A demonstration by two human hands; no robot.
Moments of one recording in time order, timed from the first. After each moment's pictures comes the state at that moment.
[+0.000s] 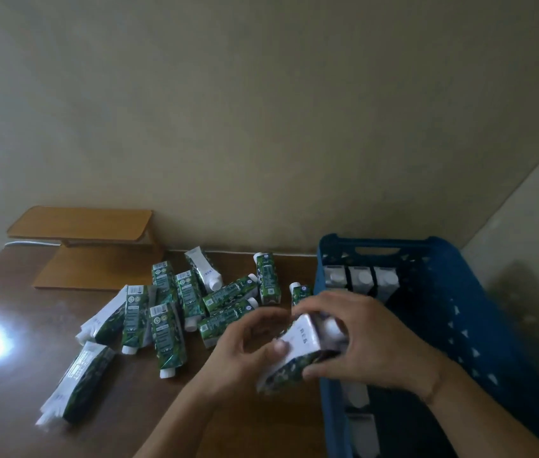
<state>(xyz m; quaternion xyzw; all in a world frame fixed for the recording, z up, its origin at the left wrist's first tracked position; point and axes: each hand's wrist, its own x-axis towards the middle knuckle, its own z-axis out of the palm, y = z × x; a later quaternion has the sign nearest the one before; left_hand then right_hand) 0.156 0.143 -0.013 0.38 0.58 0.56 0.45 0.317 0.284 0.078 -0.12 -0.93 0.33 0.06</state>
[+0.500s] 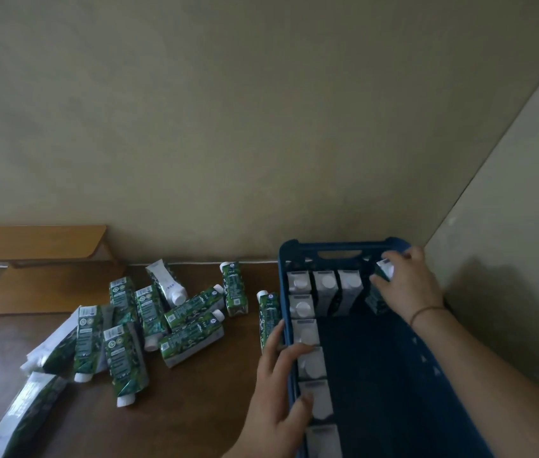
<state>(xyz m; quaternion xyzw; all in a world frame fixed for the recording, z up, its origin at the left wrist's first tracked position) 0.259 0.181 -0.050 0.45 0.65 0.52 0.32 0.373 0.446 0.004 -0.56 -0.82 0.08 0.12</state>
